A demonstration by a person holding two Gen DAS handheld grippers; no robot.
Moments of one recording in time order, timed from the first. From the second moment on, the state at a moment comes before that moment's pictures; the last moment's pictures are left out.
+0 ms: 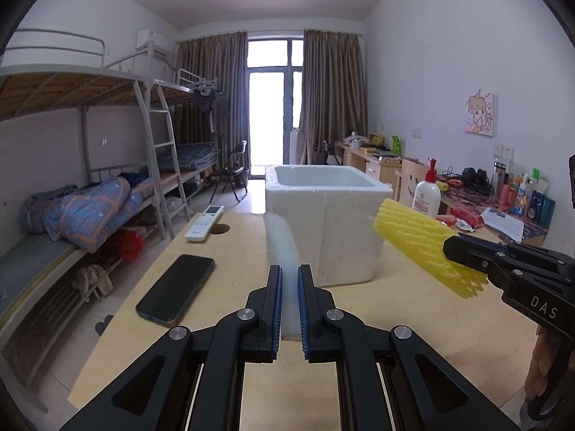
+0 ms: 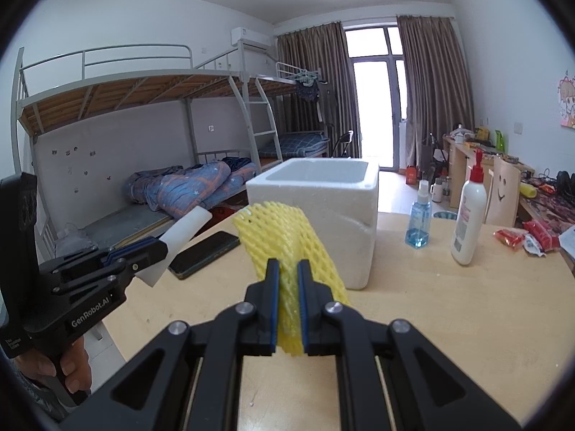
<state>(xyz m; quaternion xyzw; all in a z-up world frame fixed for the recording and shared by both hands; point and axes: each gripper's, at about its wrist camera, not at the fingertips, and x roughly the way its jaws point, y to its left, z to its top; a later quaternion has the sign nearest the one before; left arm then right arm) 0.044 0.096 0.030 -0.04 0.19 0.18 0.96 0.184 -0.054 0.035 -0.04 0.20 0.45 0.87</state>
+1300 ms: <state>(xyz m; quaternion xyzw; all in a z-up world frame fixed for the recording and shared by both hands) 0.140 0.133 0.090 0.00 0.16 0.16 0.97 0.263 0.004 0.106 -0.07 0.19 0.44 0.88</state>
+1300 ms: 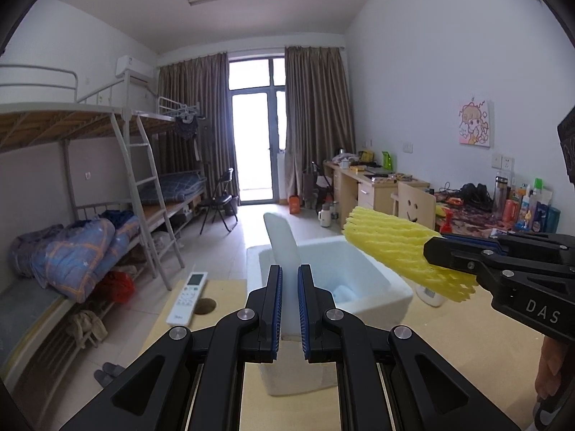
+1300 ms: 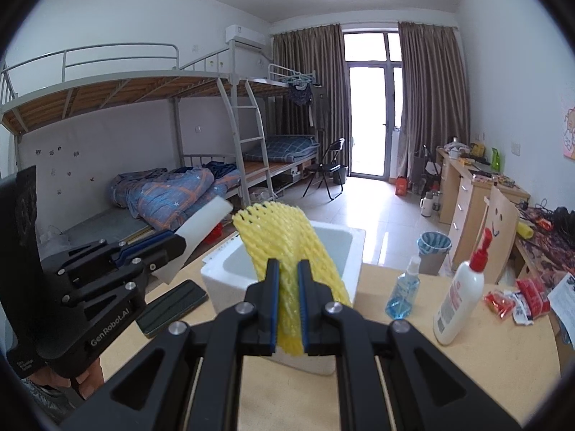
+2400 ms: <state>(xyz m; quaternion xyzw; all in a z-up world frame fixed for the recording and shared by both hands) 0.217 0.158 0.086 0.01 0.19 0.16 0.97 0.308 0.040 0.101 -0.08 0.20 0.42 0.88</state>
